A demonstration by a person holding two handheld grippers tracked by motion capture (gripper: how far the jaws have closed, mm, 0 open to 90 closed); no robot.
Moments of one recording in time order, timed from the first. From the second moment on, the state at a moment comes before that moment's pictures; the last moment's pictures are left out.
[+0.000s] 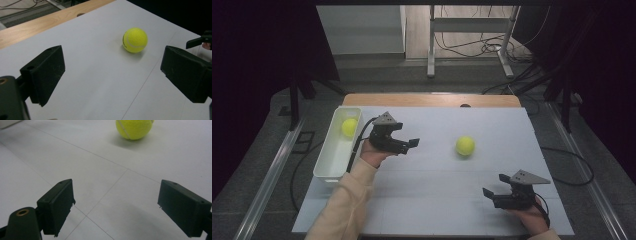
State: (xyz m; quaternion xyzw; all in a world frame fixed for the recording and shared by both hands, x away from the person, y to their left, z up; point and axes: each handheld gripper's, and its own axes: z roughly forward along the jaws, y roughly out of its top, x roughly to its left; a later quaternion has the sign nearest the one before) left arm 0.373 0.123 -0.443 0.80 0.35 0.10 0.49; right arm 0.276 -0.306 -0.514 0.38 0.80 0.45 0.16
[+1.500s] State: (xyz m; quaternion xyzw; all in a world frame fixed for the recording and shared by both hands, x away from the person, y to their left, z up) left arm 0.378 0.055 -0.471 0.84 0.31 0.08 0.44; right arm 0.279 -0.309 -0.512 0.38 0.79 0.46 0.14
